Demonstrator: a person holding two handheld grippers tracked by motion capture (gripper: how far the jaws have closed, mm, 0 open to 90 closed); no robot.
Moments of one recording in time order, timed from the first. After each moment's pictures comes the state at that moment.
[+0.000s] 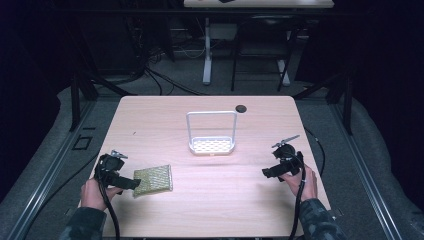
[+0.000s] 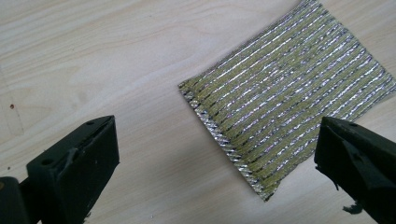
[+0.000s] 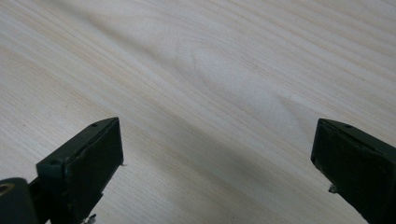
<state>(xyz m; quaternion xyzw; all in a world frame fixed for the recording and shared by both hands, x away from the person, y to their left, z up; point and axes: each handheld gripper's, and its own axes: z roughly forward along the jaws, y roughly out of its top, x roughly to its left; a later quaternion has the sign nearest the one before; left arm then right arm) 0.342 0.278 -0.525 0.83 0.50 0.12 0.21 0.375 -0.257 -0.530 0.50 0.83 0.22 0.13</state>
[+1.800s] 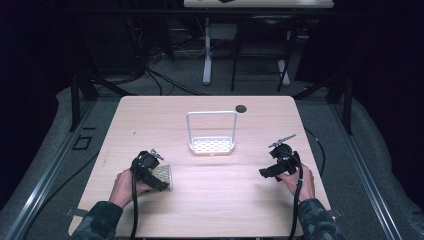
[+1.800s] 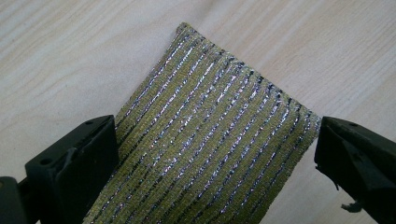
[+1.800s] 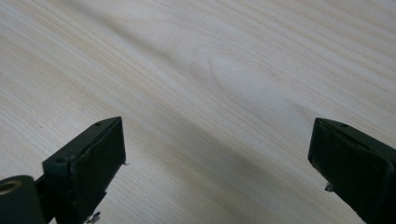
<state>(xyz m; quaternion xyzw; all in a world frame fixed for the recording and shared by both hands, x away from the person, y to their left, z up) 0.375 0.197 -0.551 0.90 0.38 0.06 0.19 0.378 -0.249 -0.531 0.48 0.84 0.23 0.11</state>
